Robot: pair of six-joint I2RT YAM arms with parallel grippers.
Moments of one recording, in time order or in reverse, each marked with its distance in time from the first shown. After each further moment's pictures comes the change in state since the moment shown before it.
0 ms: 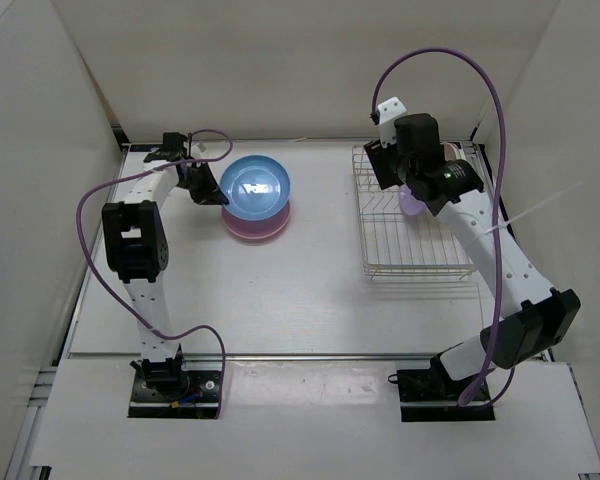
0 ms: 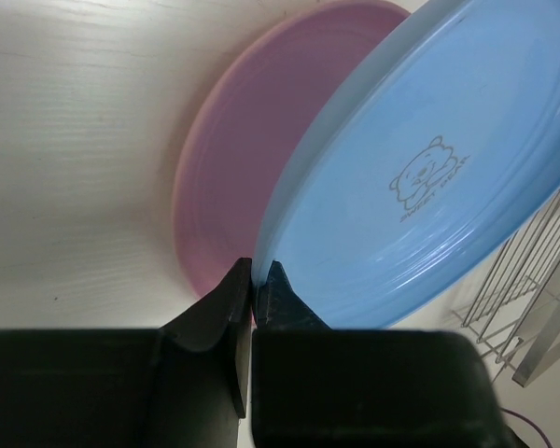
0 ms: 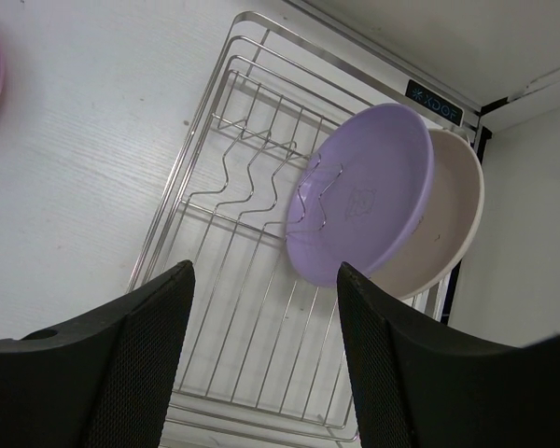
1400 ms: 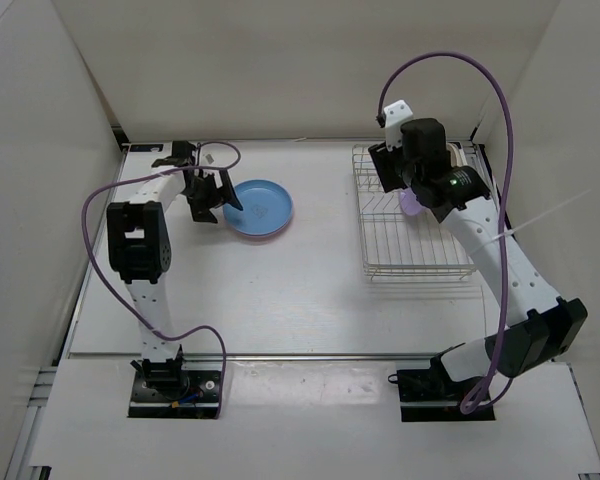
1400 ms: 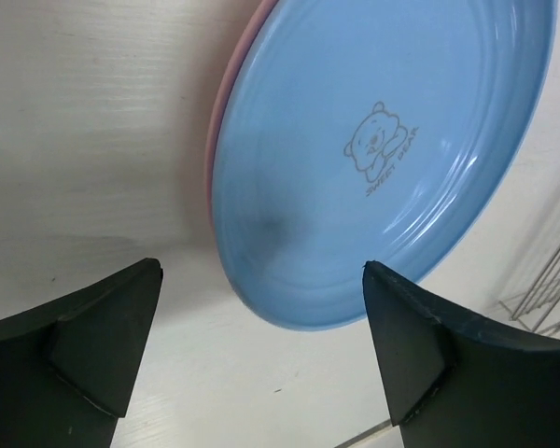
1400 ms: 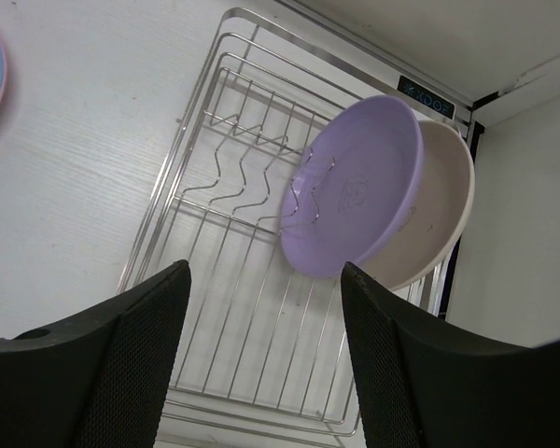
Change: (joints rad) left arm -0.036 0.000 -0.077 -0.014 -0.053 0.045; right arm -0.005 -0.052 -0.045 0.023 0.005 0.001
